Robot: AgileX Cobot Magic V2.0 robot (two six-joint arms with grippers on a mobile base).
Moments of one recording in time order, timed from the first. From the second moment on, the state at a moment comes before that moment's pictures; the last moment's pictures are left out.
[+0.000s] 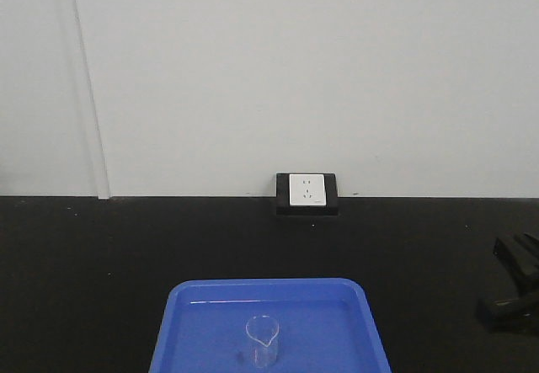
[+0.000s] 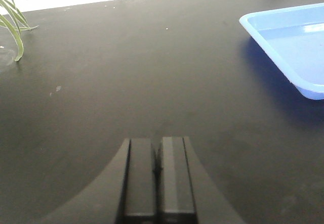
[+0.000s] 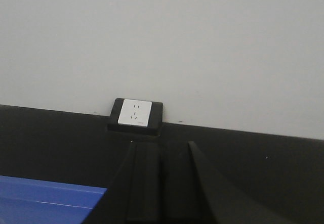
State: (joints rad) left arm -0.01 -0.02 0.03 0.06 0.37 0.02; right arm 0.10 1.02 -0.52 -0.07 -0.37 0.07
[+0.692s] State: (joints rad) left arm -0.01 -0.02 0.03 0.06 0.37 0.02; right arm 0.24 1.47 -0.53 -0.27 -0.68 0.21
